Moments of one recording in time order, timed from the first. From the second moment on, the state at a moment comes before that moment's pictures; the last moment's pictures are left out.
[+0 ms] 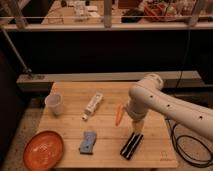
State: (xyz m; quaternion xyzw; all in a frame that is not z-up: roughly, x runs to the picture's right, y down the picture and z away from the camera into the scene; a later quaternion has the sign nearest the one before) arm 0.117 0.162 0.691 -0.30 -0.12 -0.19 0.93
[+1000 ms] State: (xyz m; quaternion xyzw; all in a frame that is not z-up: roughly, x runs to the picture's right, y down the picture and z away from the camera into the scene) arm -0.071 0.091 0.748 -0.26 -0.16 -0.32 0.90
